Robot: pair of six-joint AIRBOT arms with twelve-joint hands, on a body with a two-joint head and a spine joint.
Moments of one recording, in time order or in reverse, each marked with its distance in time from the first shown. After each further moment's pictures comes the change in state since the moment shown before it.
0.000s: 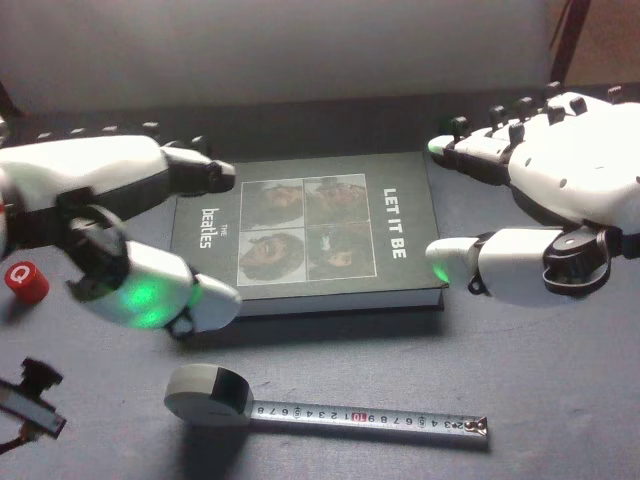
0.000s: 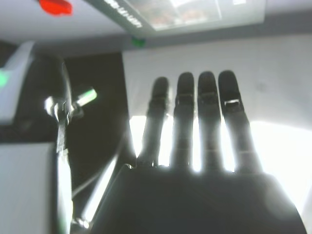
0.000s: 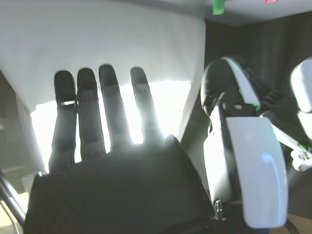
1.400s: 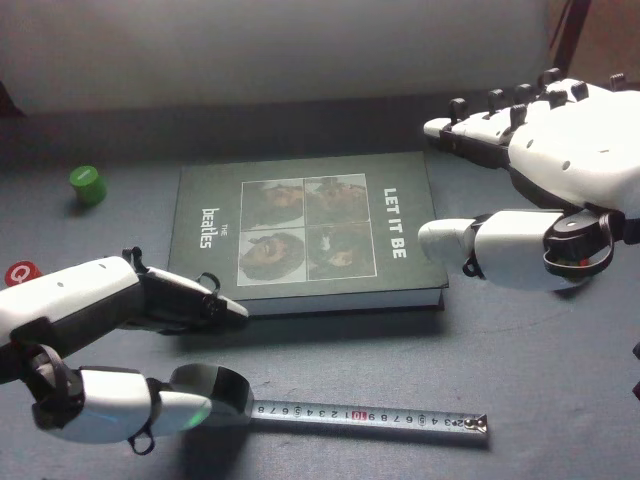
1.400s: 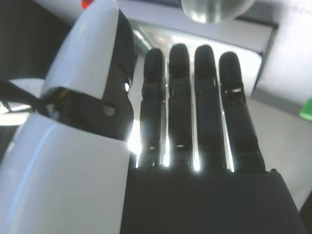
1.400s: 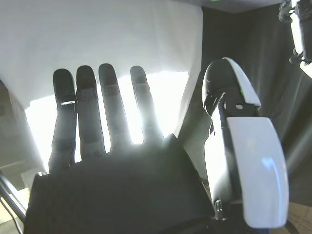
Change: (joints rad) left arm 0.621 -0.014 0.051 1.647 0.042 -1.978; right arm 0.018 0.005 0.005 0.001 0.006 0.038
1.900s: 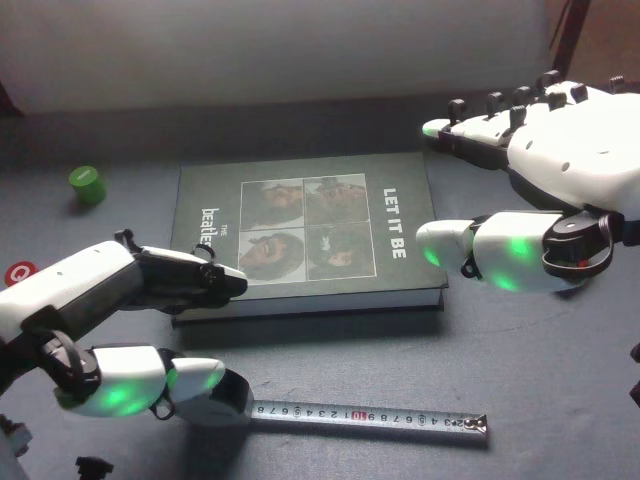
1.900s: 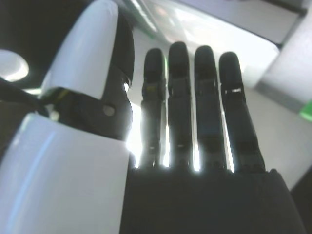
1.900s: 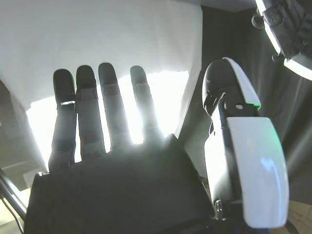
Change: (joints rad) left arm 0.097 -0.107 0.056 -0.061 -0.236 -0.069; right arm 0.000 0.000 -0.004 0.001 -0.001 0.013
